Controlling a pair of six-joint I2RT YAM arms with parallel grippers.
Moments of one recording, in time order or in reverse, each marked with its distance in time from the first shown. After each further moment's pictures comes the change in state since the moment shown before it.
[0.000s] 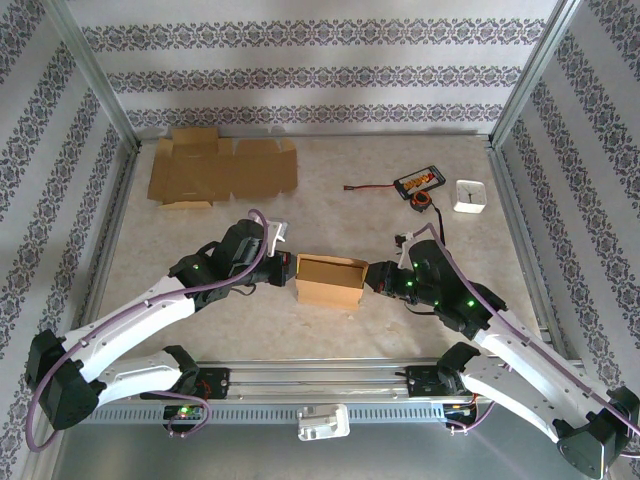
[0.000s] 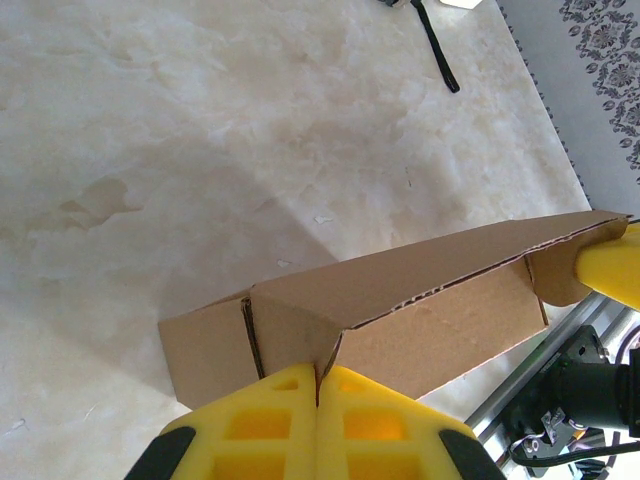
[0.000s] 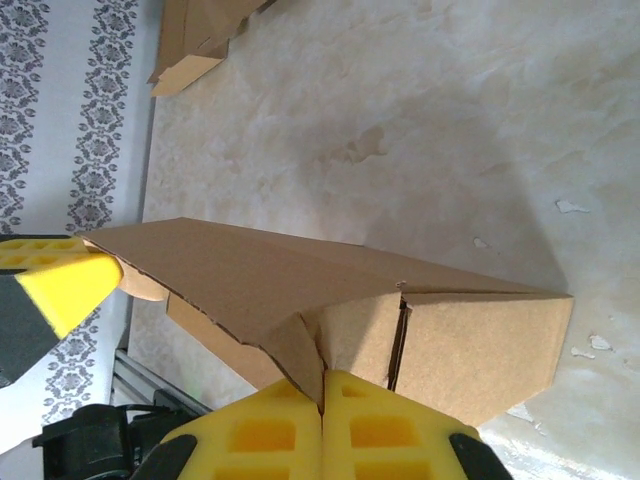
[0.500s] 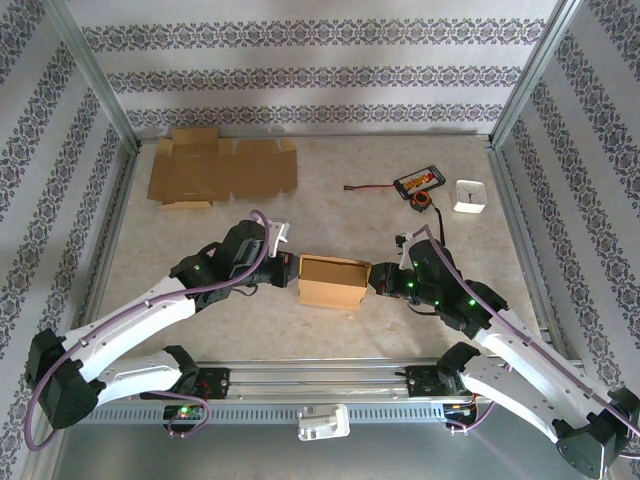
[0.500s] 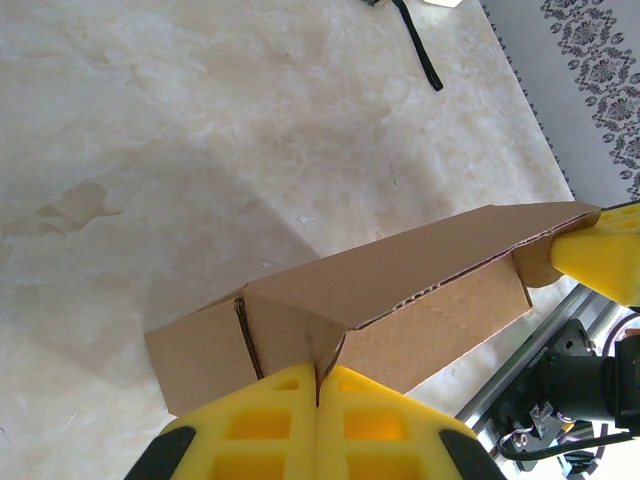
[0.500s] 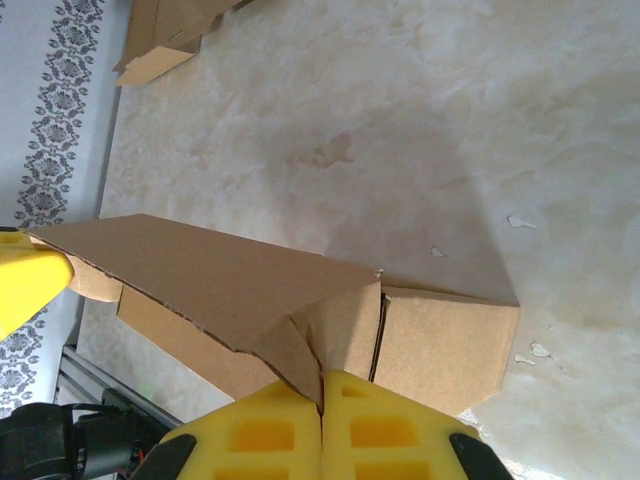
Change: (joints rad) left arm -0.012 0.001 0.000 0.017 0.008 0.000; right arm -0.009 0.002 0.018 -0.061 0.039 -0.089
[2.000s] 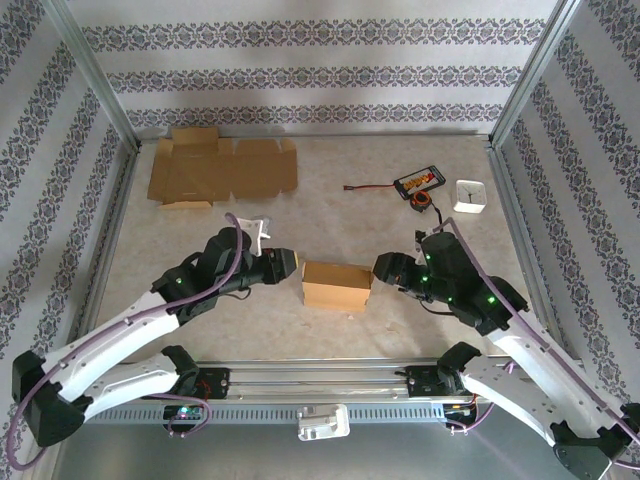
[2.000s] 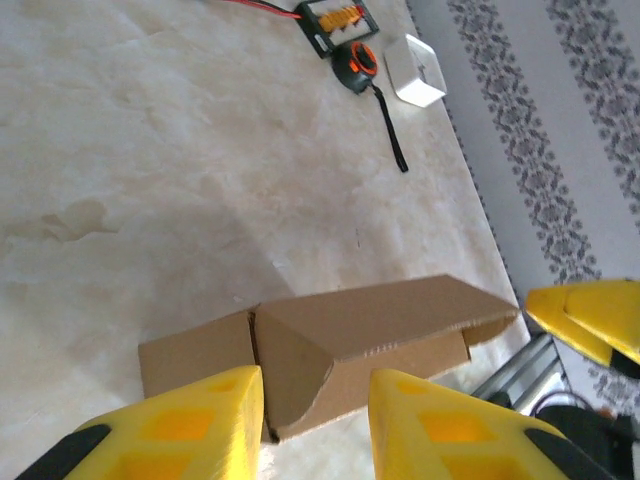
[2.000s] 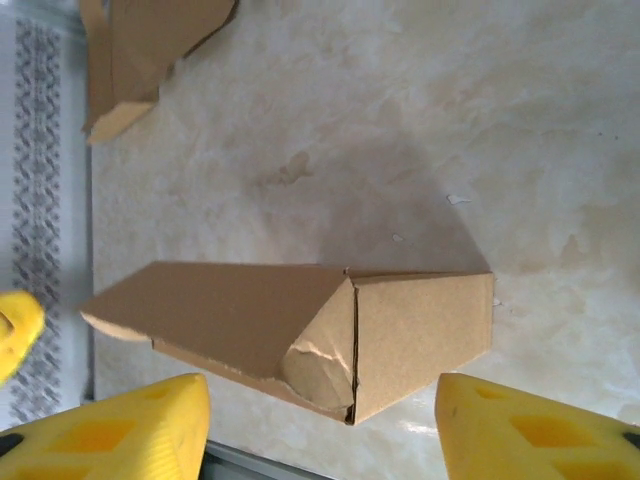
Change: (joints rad) left arm -0.007 -0.116 -0.043 0.061 -0.076 -0.219; right arm -0.050 -0.014 0.166 -0.243 0.046 0.147
